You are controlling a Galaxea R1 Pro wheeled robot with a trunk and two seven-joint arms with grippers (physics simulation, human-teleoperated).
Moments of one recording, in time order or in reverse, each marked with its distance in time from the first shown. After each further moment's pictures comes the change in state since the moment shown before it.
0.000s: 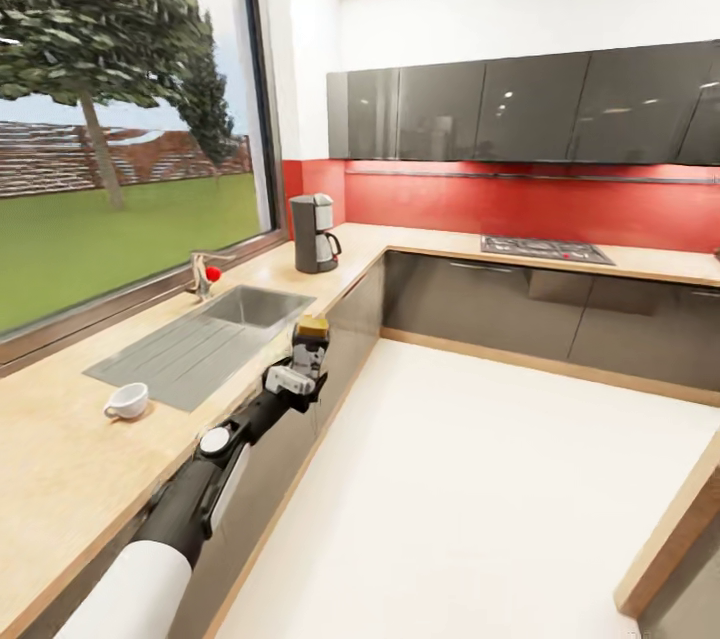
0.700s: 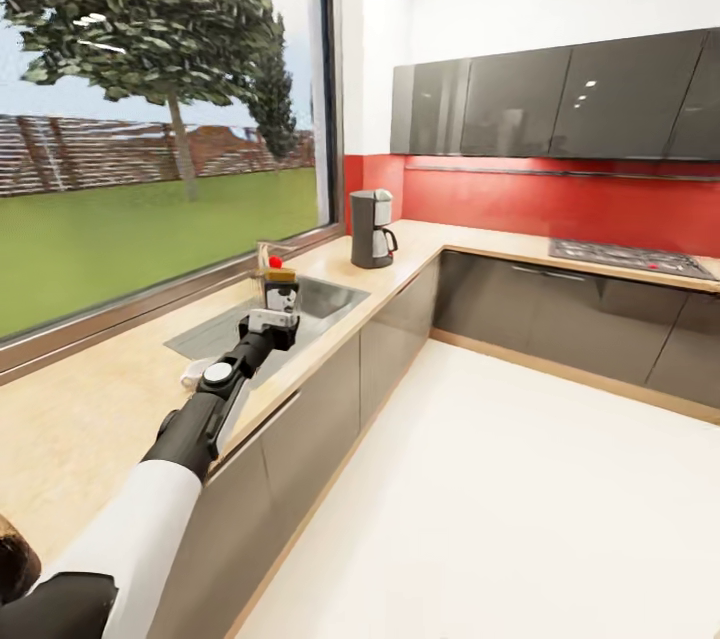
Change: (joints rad) left arm -0.231 0.008 0.006 0.086 0.014 0.169 0.299; right arm 0.000 0.000 -0.001 0.000 -0.001 0.000 0.001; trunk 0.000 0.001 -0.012
